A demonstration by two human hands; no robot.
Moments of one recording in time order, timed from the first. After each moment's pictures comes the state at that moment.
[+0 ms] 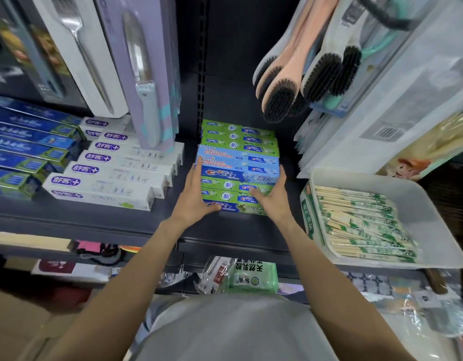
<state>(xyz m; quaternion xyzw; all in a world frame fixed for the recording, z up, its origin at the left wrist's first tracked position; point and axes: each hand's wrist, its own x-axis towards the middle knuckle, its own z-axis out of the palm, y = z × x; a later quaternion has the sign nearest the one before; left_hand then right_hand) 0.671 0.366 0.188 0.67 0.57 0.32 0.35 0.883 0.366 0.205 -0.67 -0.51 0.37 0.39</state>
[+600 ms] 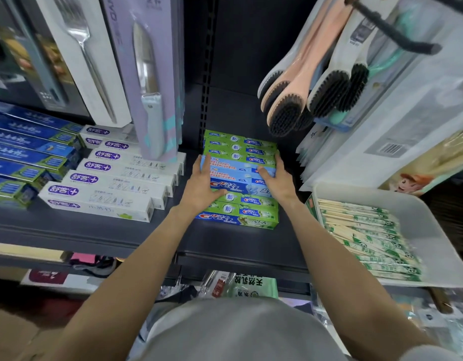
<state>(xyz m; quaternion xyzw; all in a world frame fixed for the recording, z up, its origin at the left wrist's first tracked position) 0.685 0.411 0.217 0.68 0.62 0.26 0.28 0.890 0.433 0.228 -0.72 -0.55 0.31 0.30</state>
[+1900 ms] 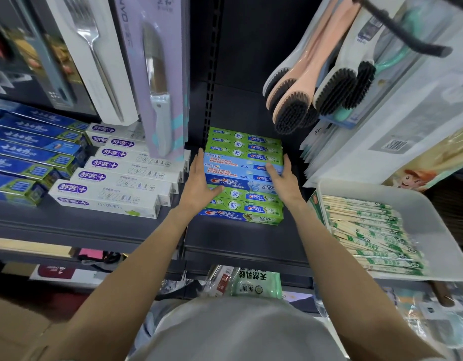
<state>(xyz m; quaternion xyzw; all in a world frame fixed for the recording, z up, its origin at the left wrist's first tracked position) 0.670 0.407 0.207 0.63 0.60 0.35 0.35 0.884 0.413 0.241 -0.71 -0.49 0.37 0.35</state>
